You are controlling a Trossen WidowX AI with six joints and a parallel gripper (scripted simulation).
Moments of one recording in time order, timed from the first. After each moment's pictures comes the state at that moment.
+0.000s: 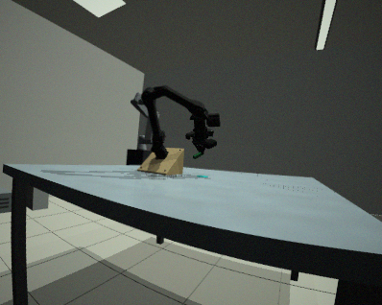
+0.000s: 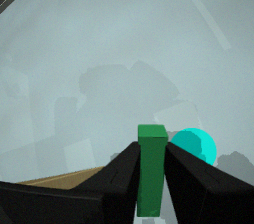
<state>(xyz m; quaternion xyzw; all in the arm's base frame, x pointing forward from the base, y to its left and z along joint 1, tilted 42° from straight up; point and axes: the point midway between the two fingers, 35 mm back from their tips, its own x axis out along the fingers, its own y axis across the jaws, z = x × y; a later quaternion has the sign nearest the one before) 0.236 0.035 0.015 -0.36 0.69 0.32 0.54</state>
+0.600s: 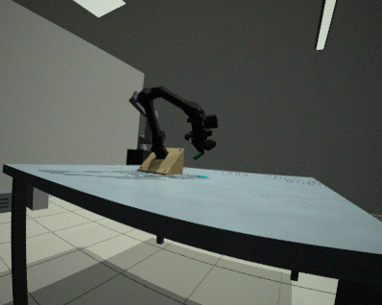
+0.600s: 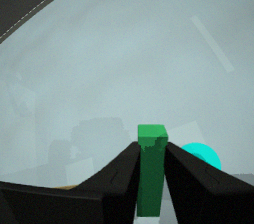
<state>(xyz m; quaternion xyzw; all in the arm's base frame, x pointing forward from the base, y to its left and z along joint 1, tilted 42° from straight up) 0.235 0.034 0.014 -0.33 0.66 0.35 0.57</state>
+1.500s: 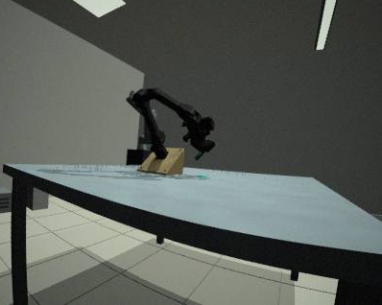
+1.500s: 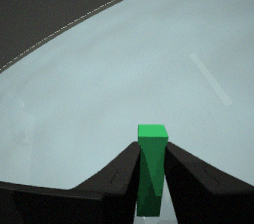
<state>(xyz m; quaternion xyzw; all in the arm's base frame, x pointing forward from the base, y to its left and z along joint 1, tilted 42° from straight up) 0.236 0.033 0.016 -0.30 0.60 0.40 0.63</state>
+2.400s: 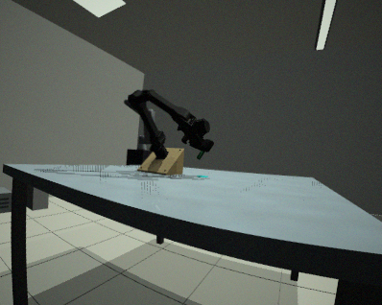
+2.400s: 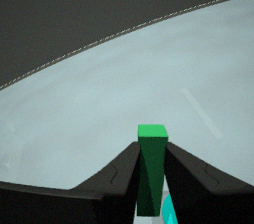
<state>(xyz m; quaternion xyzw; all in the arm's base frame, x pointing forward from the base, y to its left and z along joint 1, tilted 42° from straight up) 0.238 0.031 0.022 -0.29 0.51 0.43 0.68</state>
